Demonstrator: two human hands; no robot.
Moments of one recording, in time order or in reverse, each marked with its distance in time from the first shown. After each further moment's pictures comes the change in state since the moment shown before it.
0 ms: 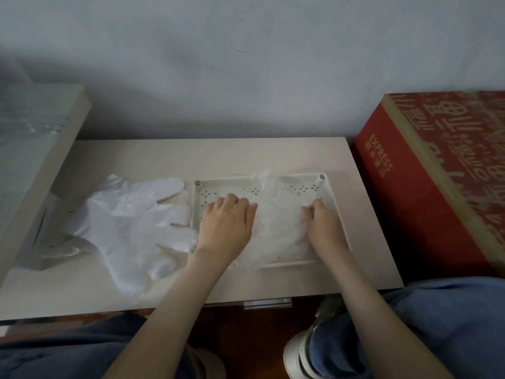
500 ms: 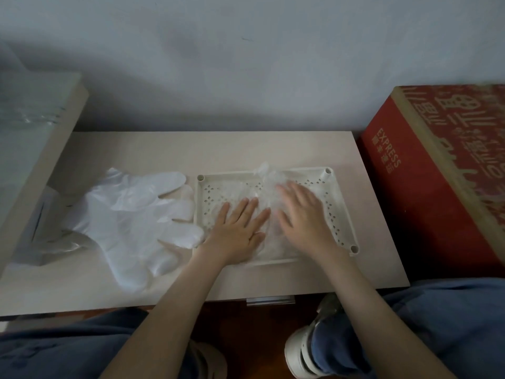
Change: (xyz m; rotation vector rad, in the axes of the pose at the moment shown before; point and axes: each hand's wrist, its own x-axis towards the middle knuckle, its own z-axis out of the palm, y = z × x) left_hand 0.002 -0.021 0.045 0.115 -0.508 0.202; right_hand -0.011 -0.026 0.012 -0.246 -0.039 -0.499
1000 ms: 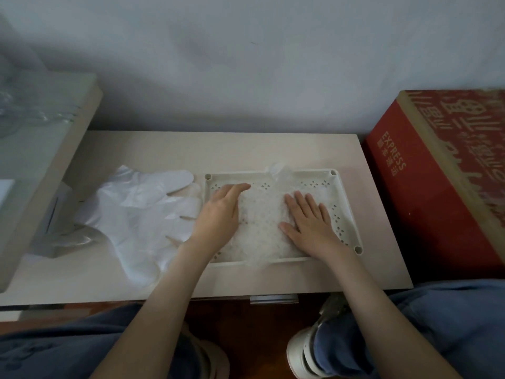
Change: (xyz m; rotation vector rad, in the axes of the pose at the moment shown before) left_hand -0.019 -0.021 -0.030 -0.531 0.528 -0.124; right_hand -0.004 0.023 0.017 -0.045 -0.388 0.111
